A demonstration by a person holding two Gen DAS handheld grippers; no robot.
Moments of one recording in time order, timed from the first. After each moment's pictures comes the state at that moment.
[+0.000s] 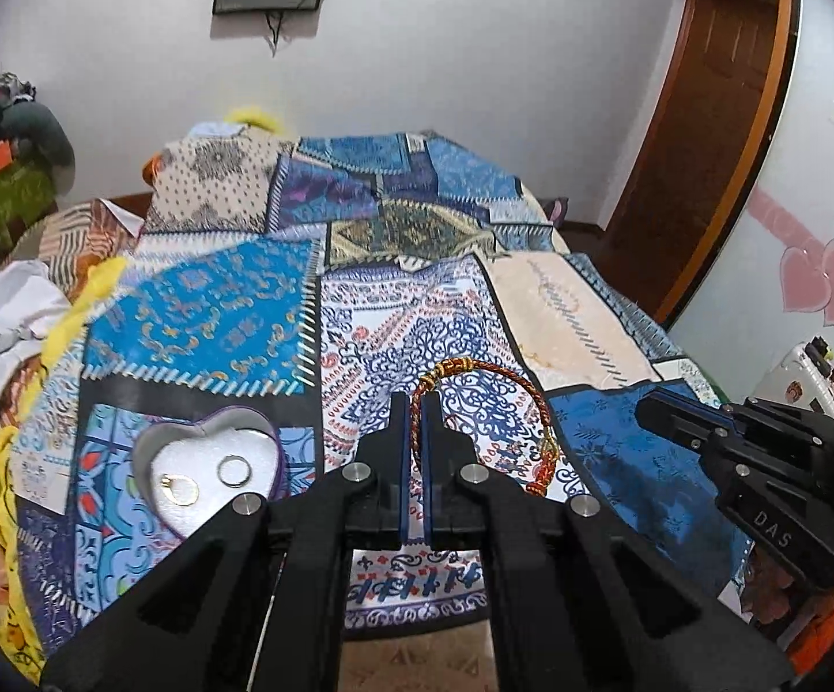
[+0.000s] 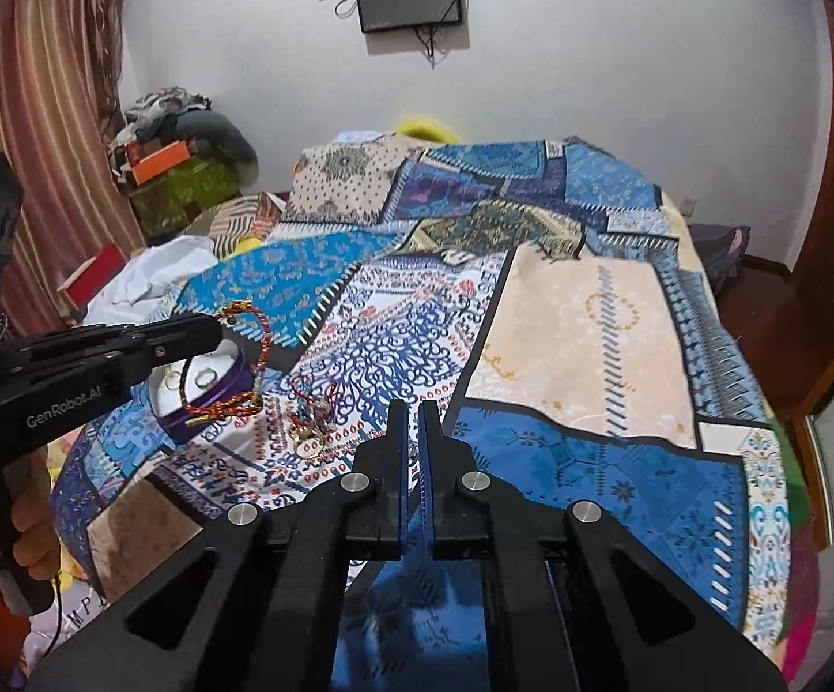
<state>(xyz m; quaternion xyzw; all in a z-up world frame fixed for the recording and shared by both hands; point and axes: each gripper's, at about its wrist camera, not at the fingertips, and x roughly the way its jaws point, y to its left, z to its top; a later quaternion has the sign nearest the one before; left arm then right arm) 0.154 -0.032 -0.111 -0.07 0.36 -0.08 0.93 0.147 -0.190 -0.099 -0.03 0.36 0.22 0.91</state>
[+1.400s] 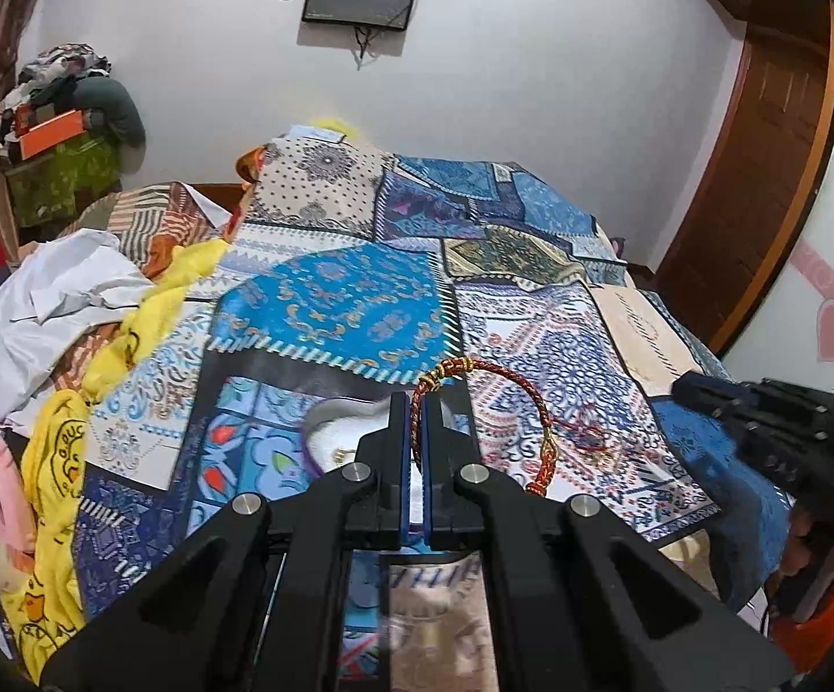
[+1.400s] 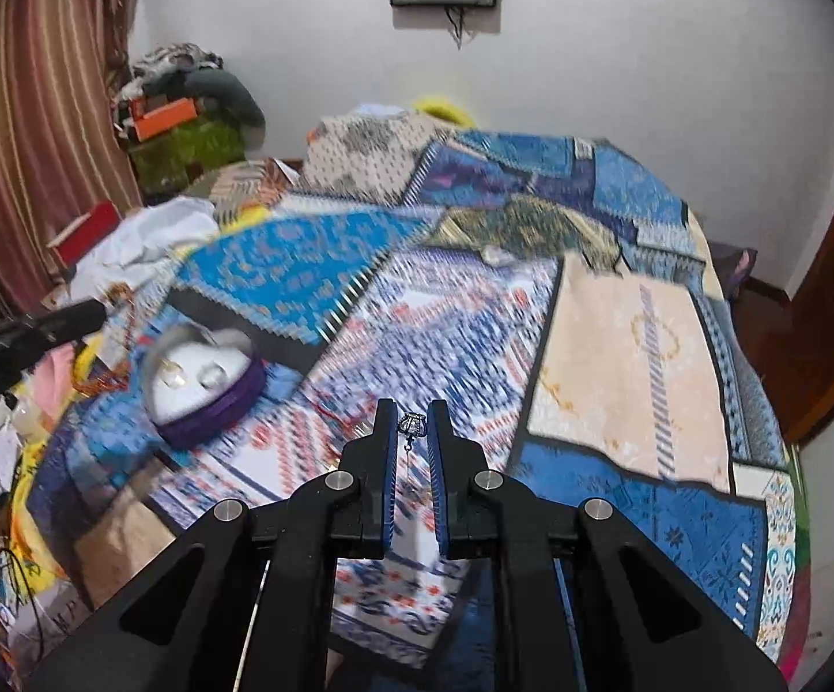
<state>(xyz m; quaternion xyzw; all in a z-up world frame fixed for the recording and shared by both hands) 0.119 0.068 -0.119 -0.10 0.34 -0.01 0.94 0.159 -0.136 -0.099 -0.08 0.37 0.22 0.90</state>
